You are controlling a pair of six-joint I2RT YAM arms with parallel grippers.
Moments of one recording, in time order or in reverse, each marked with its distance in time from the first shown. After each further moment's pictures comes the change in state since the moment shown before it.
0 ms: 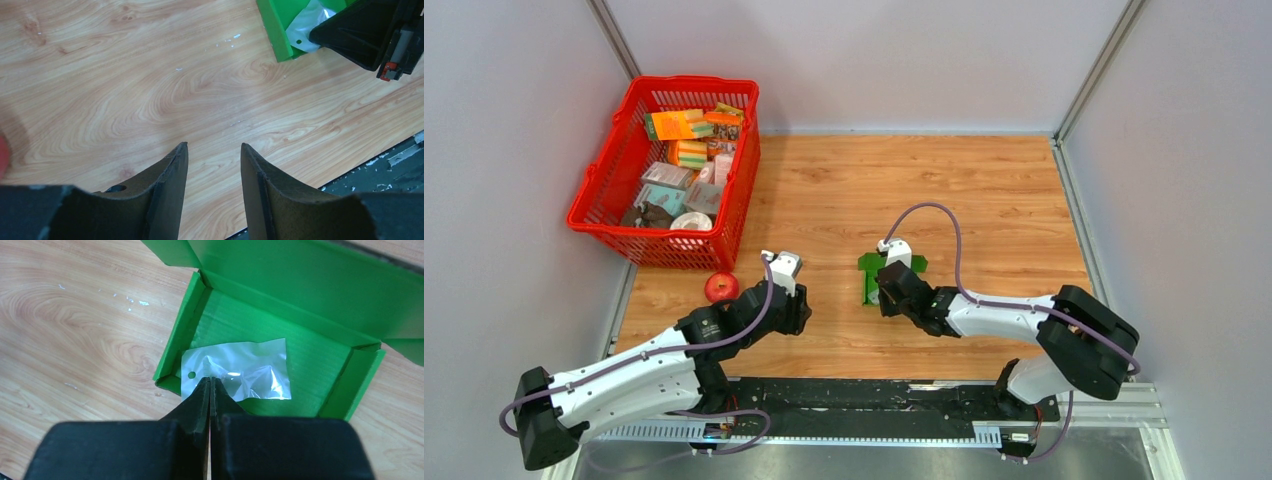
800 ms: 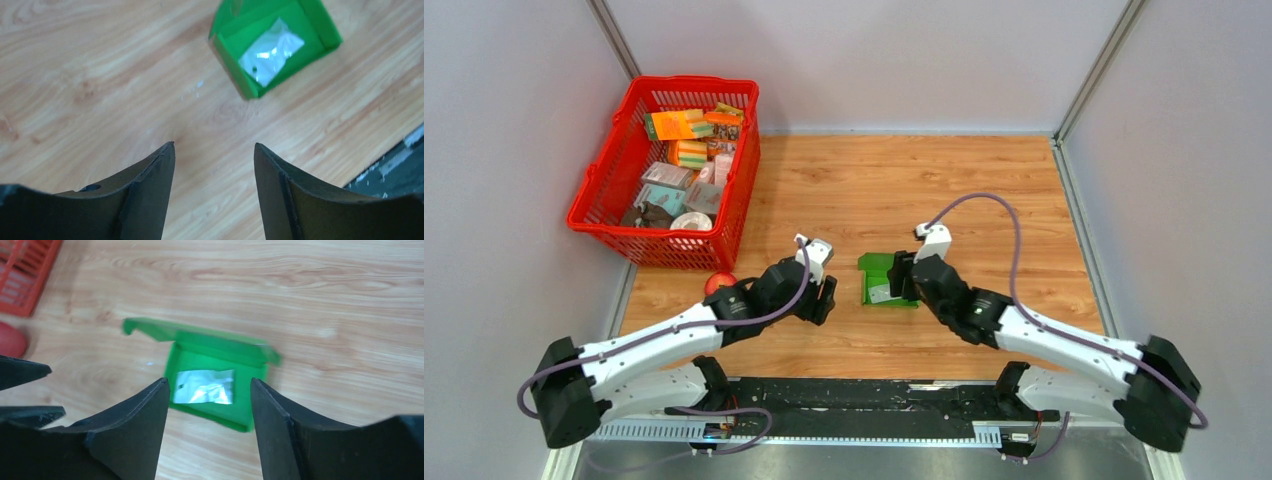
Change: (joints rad) left arm 0.068 0.294 0.148 0.147 0.161 0.201; right arm -0.039 -0.431 -0.016 -0.161 0.163 0.006
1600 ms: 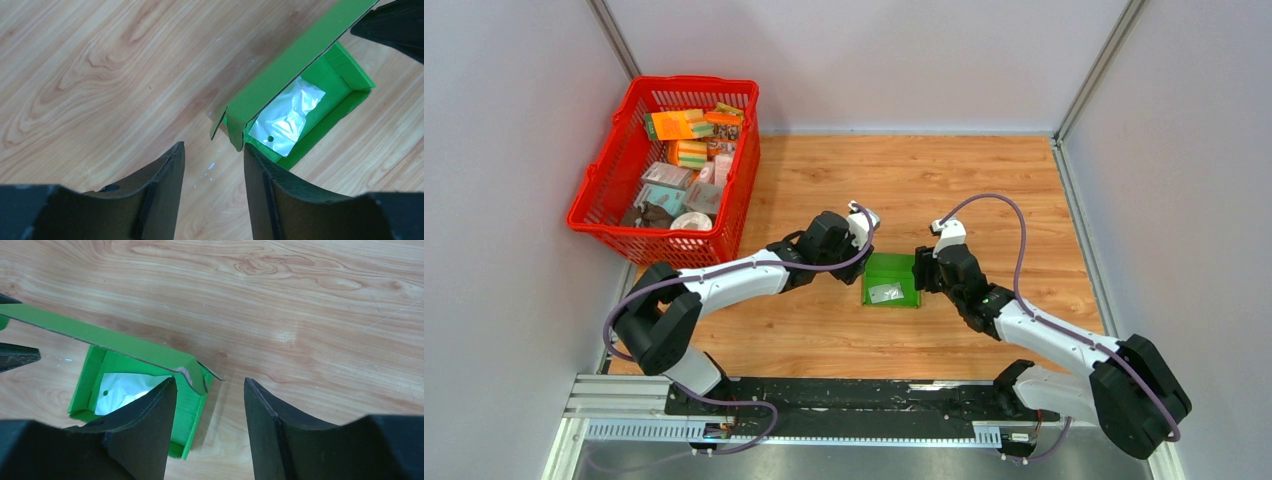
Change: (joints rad) left arm 0.130 0.521 0.266 0.229 0.218 0.288; right arm -0.277 0.102 -0.133 0.202 -0.209 -0.237
